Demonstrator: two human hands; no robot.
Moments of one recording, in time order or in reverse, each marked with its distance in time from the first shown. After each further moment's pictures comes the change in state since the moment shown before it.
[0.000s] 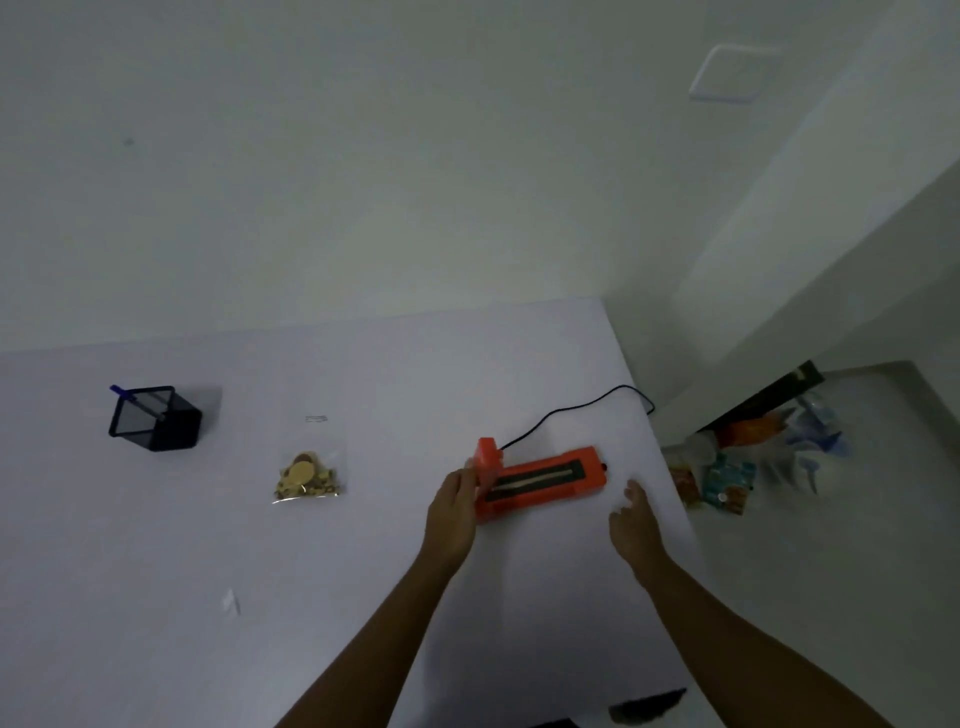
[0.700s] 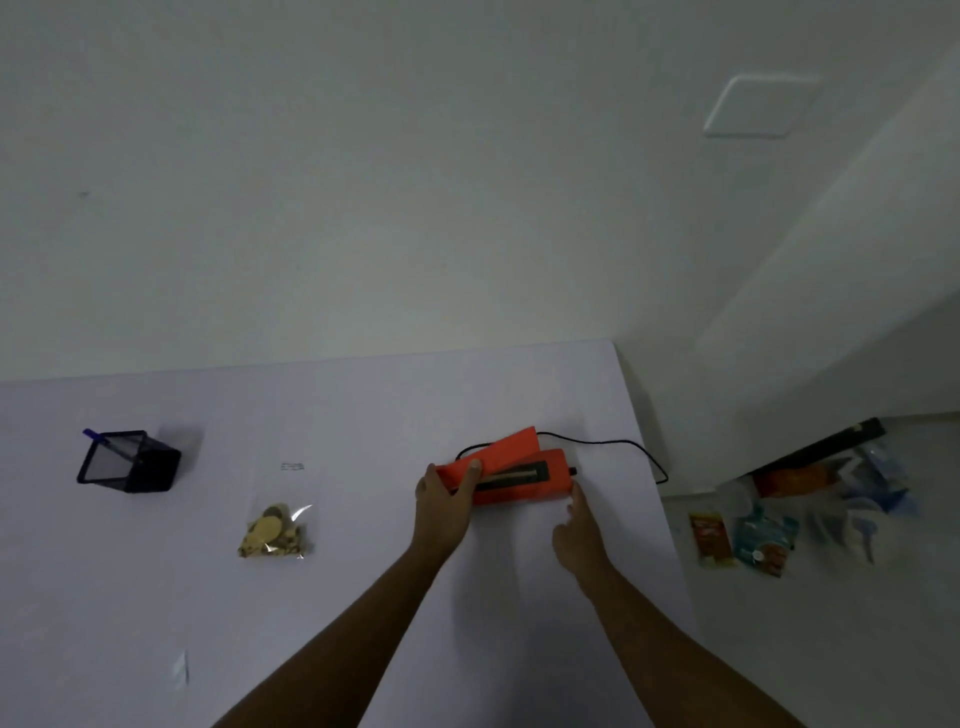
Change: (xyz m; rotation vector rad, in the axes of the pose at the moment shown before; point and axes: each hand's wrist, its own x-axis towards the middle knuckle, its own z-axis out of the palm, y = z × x) left_hand 0.111 0.050 0.045 0.150 0.191 -0.086; right_hand 0.077 -0.077 0.040 -0.068 -0.258 -0.105
